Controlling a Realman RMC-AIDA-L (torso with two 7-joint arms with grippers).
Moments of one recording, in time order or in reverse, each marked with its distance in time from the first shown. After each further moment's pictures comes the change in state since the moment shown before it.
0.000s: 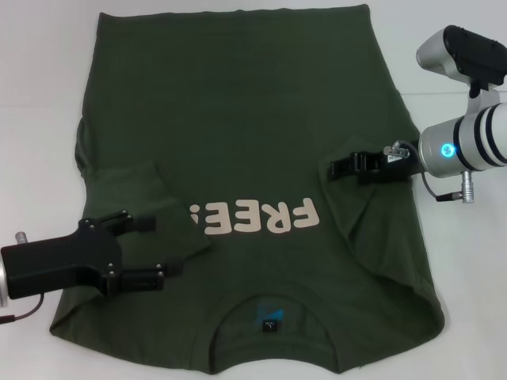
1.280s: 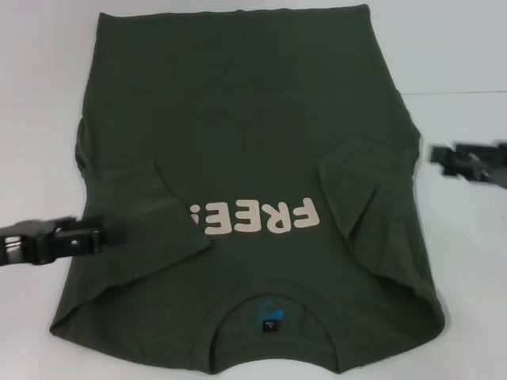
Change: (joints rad) left arm -0.001 0.090 -0.097 0.077 0.032 0.155 -0.555; right arm -0.364 -0.161 0.322 -0.115 0.461 -0.620 -0.407
